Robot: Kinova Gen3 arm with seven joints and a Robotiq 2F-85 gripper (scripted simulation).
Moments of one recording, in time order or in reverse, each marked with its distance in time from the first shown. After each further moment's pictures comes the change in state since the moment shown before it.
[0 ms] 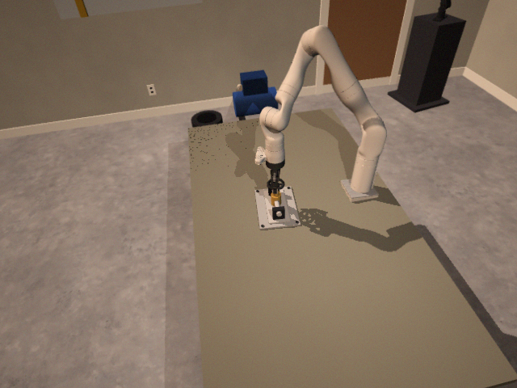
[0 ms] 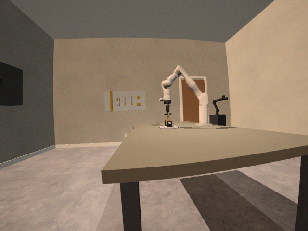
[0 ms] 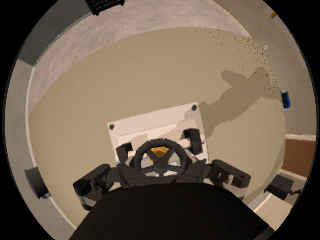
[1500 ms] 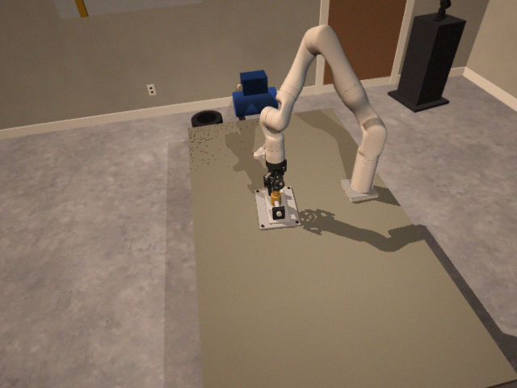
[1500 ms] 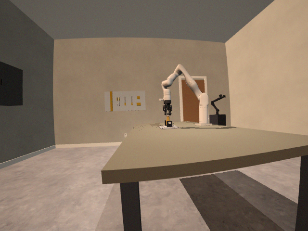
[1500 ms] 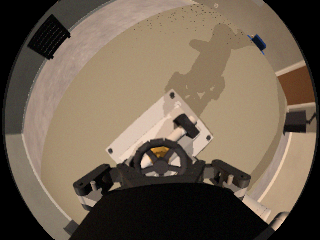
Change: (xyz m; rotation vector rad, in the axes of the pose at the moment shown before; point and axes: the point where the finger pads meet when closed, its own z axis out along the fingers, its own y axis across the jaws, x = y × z) arm 0.000 0.000 0.000 -0.002 0.002 0.497
